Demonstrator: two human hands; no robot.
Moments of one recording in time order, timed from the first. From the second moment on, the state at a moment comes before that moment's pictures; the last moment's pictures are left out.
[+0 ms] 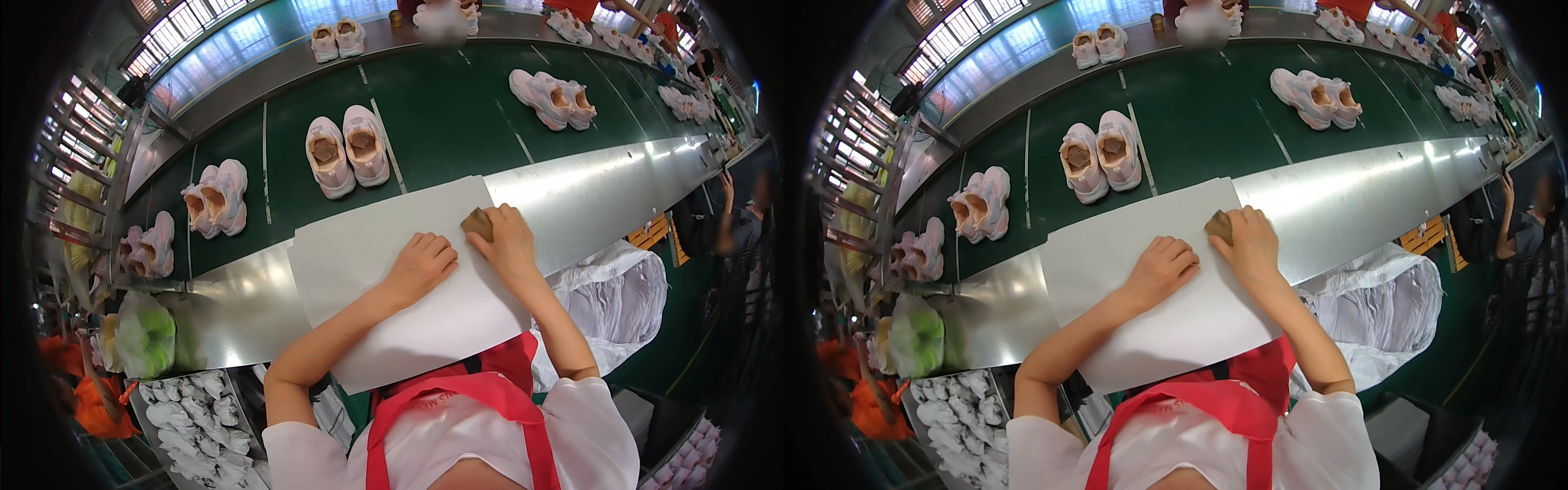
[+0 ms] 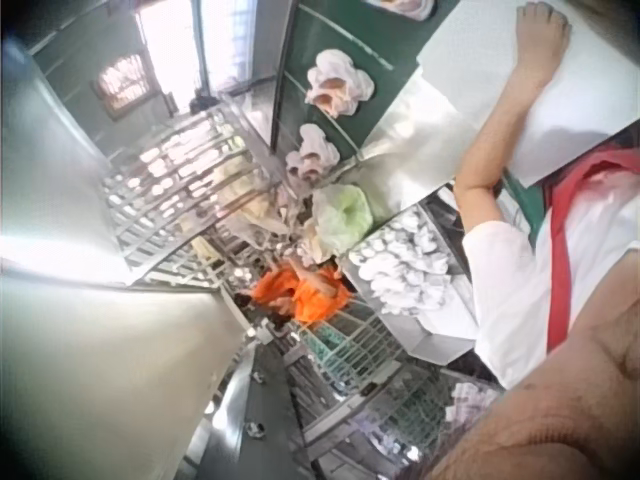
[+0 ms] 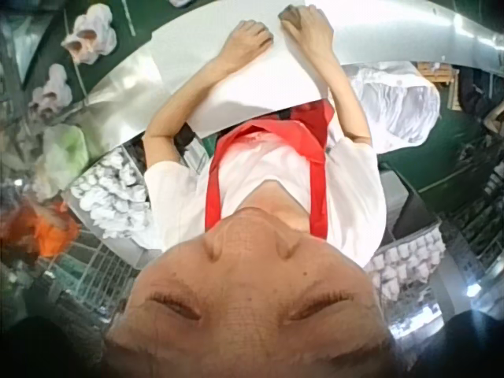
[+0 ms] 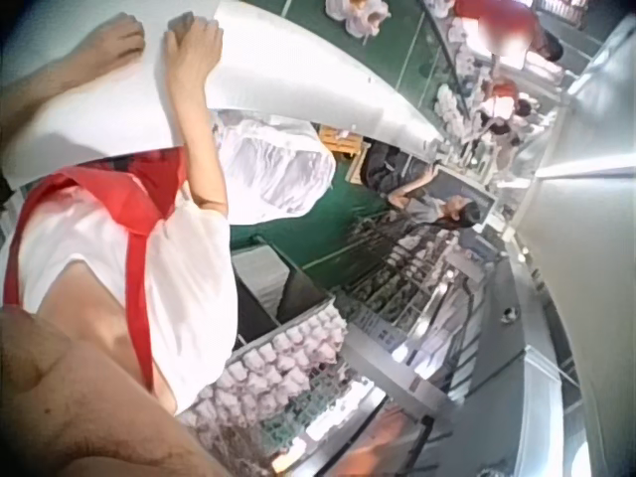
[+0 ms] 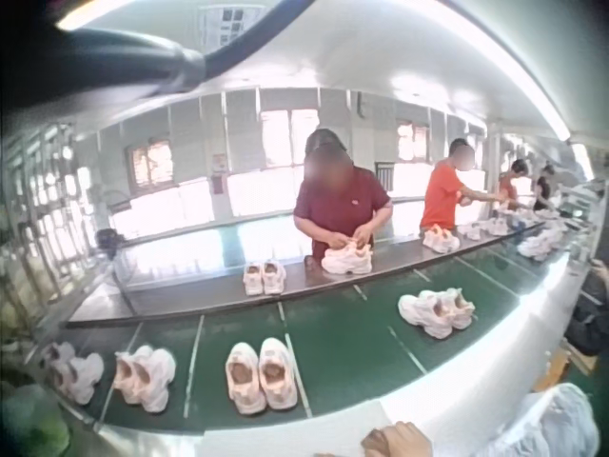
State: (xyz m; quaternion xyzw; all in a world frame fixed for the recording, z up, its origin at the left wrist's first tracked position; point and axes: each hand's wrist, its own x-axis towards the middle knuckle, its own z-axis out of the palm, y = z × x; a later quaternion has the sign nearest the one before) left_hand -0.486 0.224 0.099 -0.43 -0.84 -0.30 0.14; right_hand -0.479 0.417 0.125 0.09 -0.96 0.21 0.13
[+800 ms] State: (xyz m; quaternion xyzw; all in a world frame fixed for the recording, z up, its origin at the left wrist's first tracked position) left_hand -0.475 0.243 0.105 -0.43 -0.86 -0.28 0.08; right_hand -0.466 0.454 0.107 0.06 -0.83 0.40 0.38
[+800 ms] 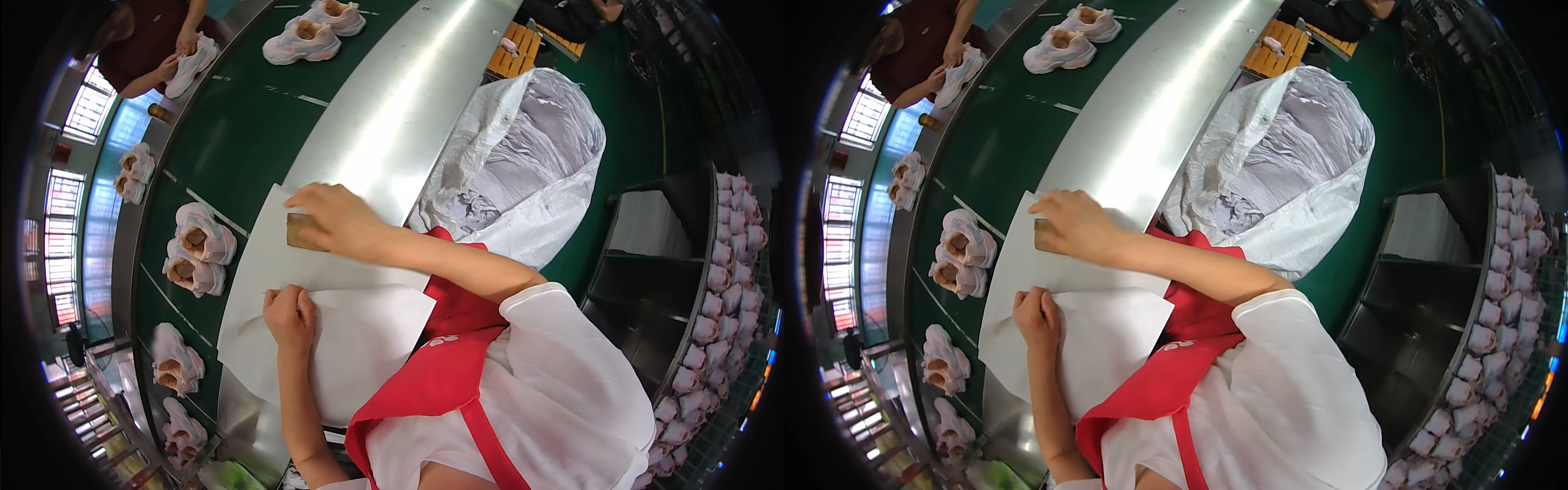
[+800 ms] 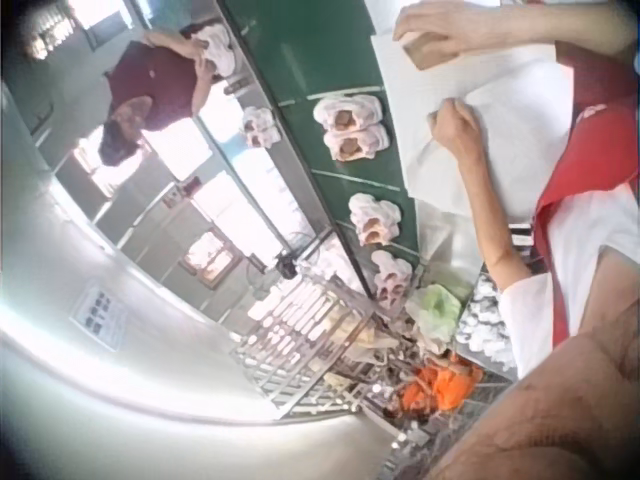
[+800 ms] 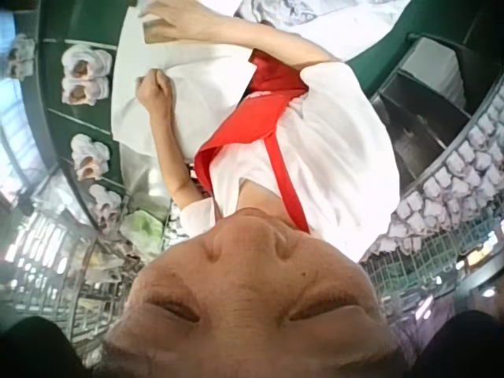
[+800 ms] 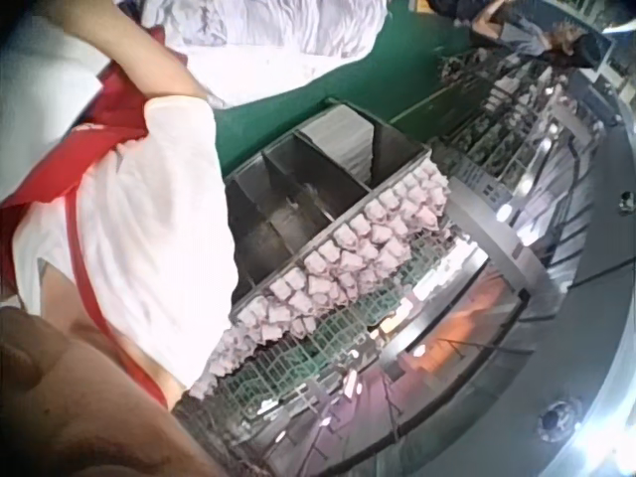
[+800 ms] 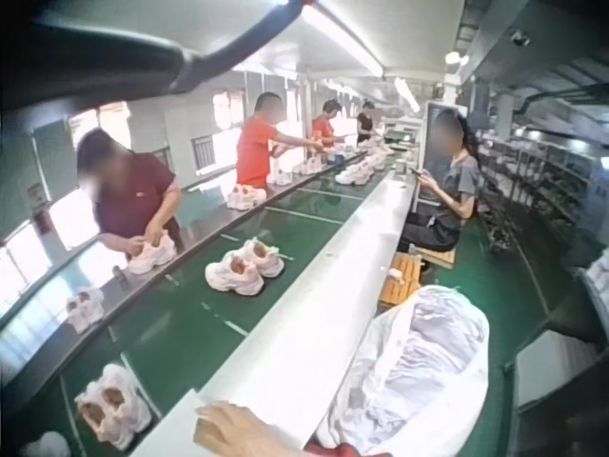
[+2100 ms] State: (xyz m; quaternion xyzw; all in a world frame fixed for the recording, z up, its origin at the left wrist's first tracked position) left_hand -0.466 0.236 0.102 -0.38 -0.89 -0.24 0.04; right_hand -0.287 0.768 -0.174 -0.49 -0.84 0.16 0.17
